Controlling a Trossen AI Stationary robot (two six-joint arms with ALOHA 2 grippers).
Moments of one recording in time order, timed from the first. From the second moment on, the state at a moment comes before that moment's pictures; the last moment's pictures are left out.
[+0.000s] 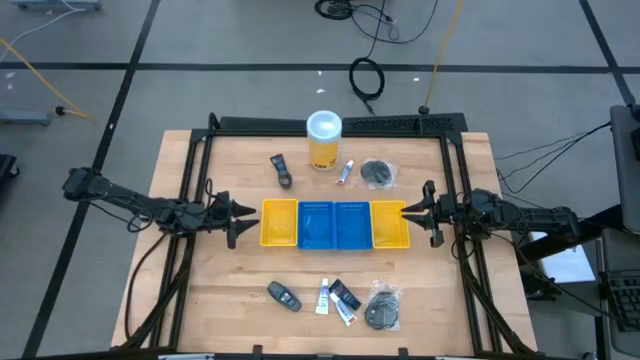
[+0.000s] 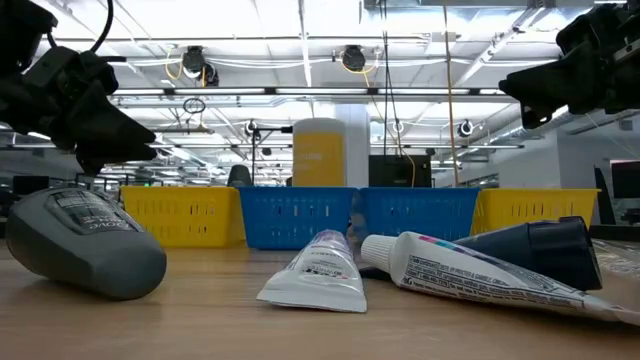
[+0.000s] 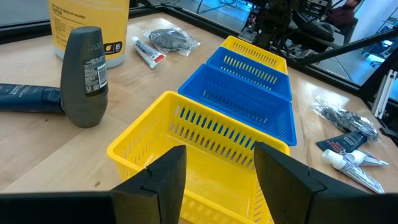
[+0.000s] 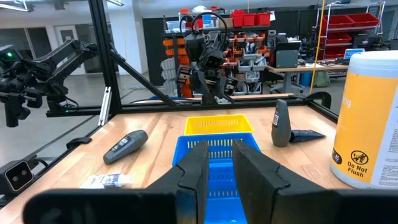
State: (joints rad) left arm -0.27 0.44 0.02 0.12 -0.44 -0.48; right arm -0.04 0.01 0.01 0.04 -0.08 0.07
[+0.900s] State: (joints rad) left arm -0.27 0.44 0.02 0.13 -0.50 -0.48; right arm -0.04 0.01 0.01 0.09 -0.08 0.08
